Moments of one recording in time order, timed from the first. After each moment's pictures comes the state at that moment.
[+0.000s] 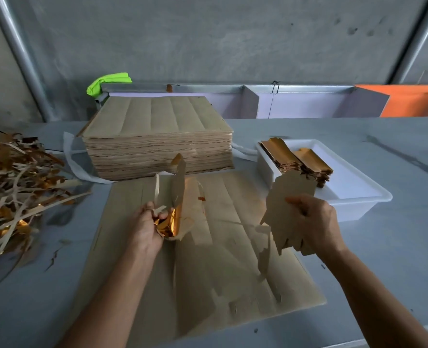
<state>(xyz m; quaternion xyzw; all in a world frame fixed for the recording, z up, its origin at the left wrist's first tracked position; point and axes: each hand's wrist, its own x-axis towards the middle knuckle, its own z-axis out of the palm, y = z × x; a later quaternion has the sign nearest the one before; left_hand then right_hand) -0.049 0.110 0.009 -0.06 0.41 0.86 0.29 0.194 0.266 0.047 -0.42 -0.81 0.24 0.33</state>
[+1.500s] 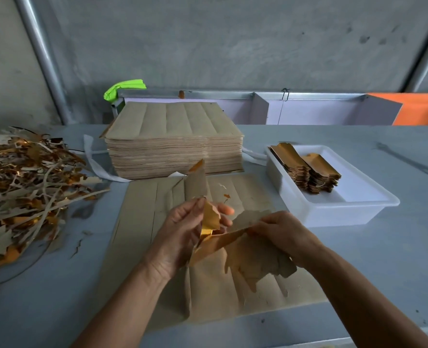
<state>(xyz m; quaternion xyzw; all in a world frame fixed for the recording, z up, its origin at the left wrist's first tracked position) 0.028 0.056 0.064 0.38 0.43 0.72 0.39 0.165 0.208 0.070 -0.38 -0.79 0.48 0.08</state>
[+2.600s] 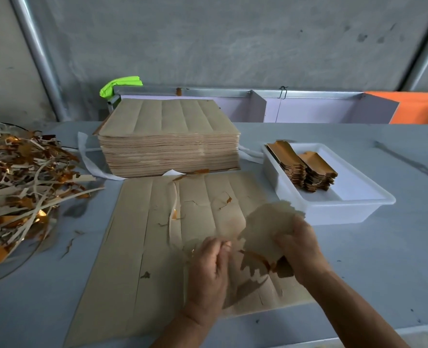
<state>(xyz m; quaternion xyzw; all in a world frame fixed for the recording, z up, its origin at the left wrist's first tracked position) 0.089 0.082 -0.019 0.42 0.68 0.60 0.02 0.193 0.199 0.050 -0.44 -0.68 0.52 0.26</state>
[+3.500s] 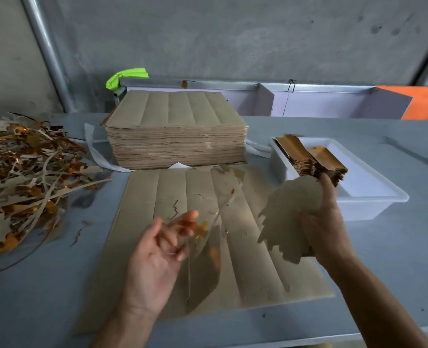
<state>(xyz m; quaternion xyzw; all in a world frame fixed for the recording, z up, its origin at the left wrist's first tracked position) 0.044 0.016 0.031 0.19 0.36 0.85 0.34 0.198 0.223 0.057 -0.37 -0.70 0.48 0.37</state>
